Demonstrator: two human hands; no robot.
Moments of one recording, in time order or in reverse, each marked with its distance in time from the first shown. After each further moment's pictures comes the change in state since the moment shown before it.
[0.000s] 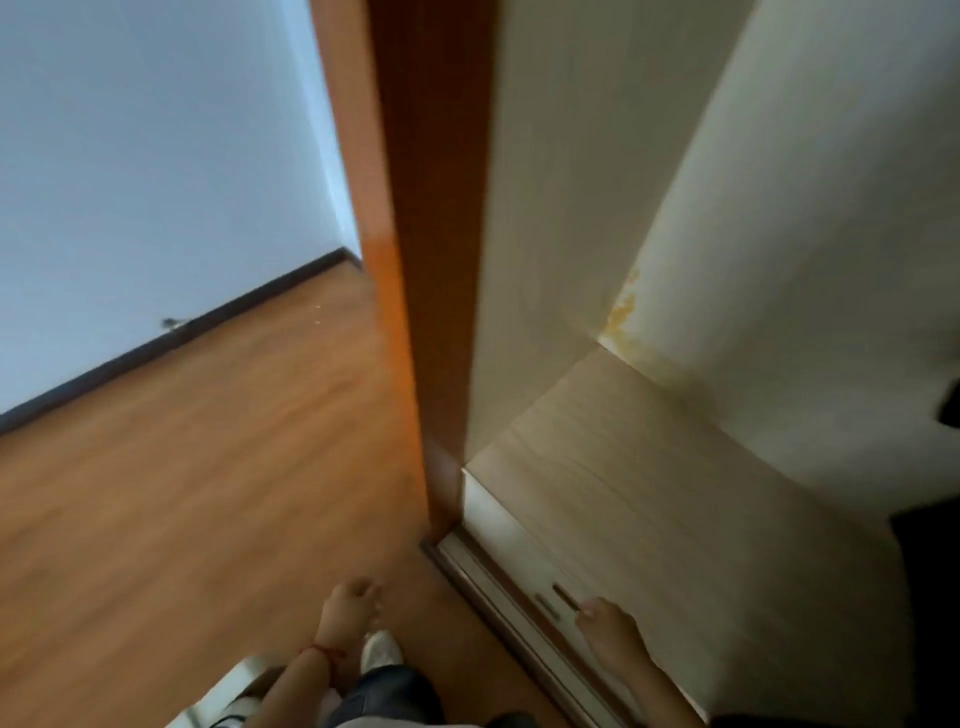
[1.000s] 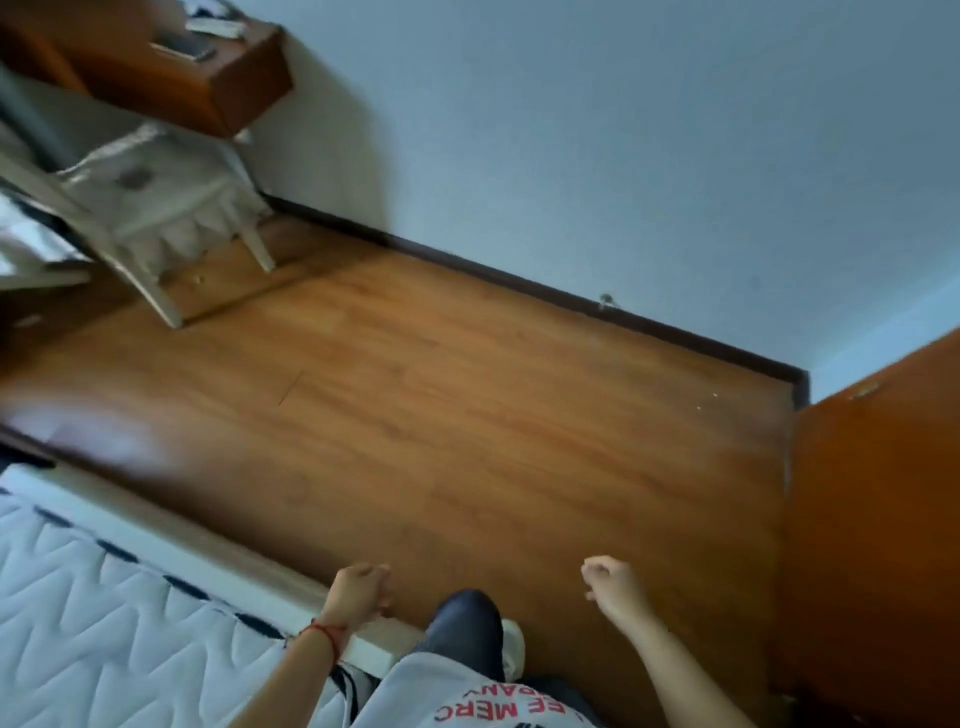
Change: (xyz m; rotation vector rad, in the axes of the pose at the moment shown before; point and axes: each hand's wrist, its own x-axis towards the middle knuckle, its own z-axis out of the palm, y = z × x) left_hand 0.032 -0.081 -0.257 -1.191 0.534 -0.538; right_hand 0.143 -0.526 0.151 -0.555 -0.437 -0.581
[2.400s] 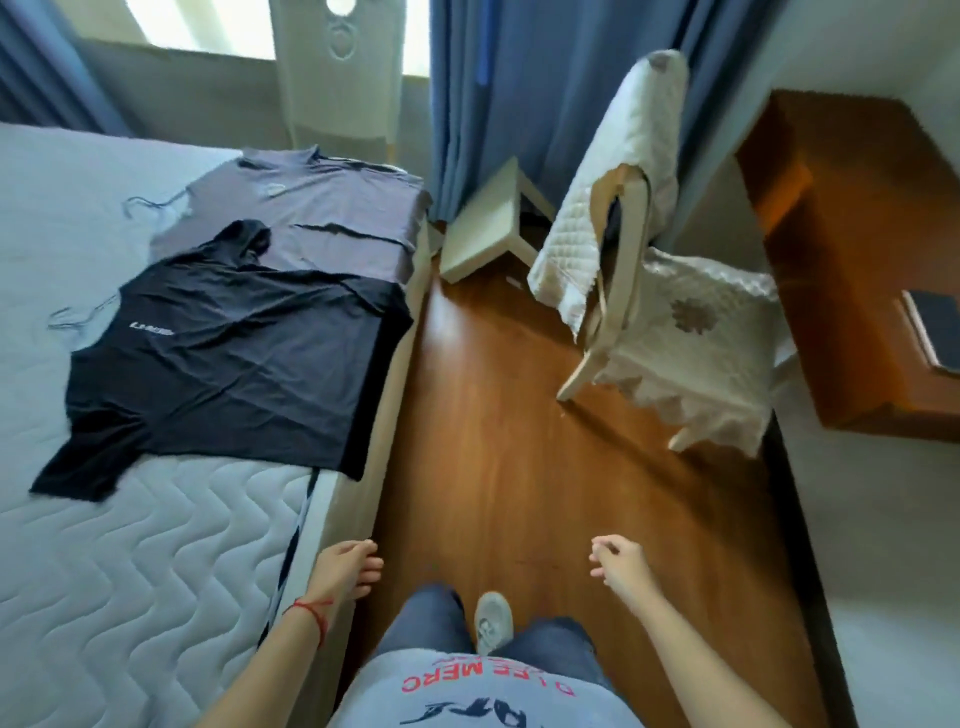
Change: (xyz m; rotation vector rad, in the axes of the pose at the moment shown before) left_hand 0.242 0.230 -0.500 -1.120 0.717 -0.250; right_hand 0.257 -0.836 0.434 -0.738 -0.567 -0.635
